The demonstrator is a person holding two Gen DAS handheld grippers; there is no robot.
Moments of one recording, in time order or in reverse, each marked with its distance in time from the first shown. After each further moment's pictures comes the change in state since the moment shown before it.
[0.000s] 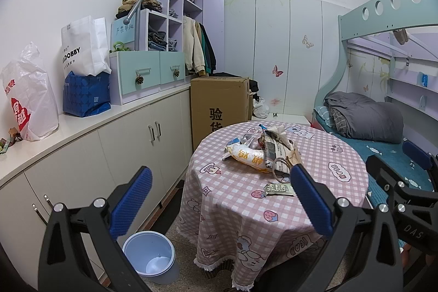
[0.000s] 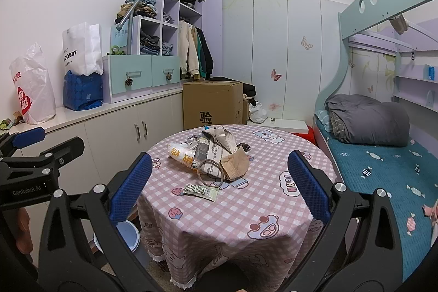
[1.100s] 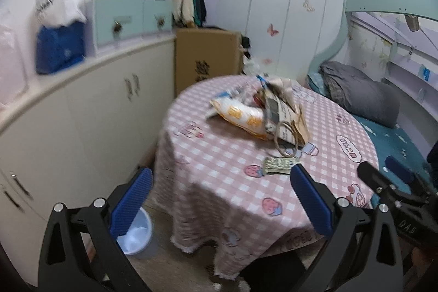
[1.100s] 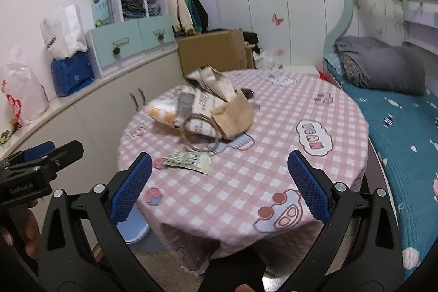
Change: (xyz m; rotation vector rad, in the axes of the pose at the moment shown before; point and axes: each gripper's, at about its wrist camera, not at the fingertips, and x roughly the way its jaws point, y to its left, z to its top) left arm 0.128 -0.006 -0.032 -0.058 0.259 -0.104; right arm 0.114 -0.041 -0.049 0.161 0.267 0.054
